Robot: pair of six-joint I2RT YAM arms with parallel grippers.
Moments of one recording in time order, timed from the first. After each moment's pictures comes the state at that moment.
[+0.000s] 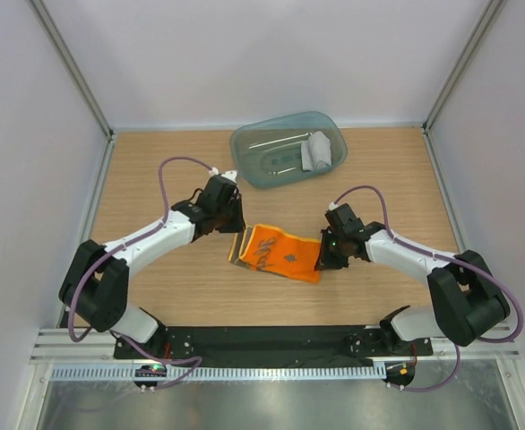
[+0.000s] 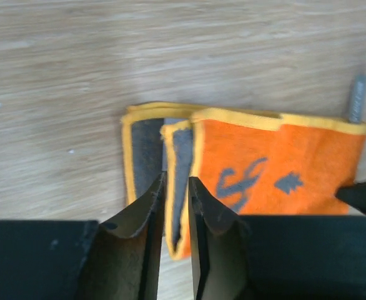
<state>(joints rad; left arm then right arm) -0.60 1.50 0.99 -0.33 0.01 -0.52 0.51 1.37 0.67 -0.44 -0.14 0.64</state>
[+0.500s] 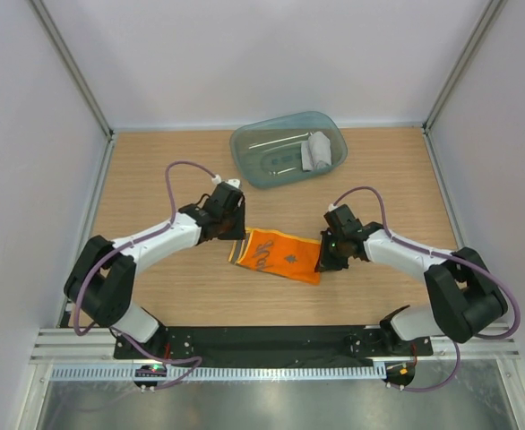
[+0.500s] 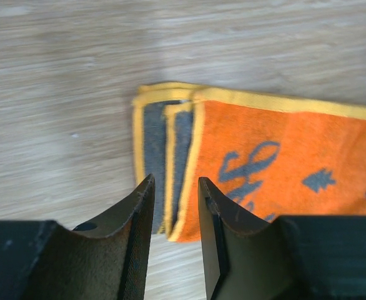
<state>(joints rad) -0.63 1.53 0.97 -0.38 -0.11 -0.54 0.51 1.39 0.67 -0.44 -0.14 0.64</state>
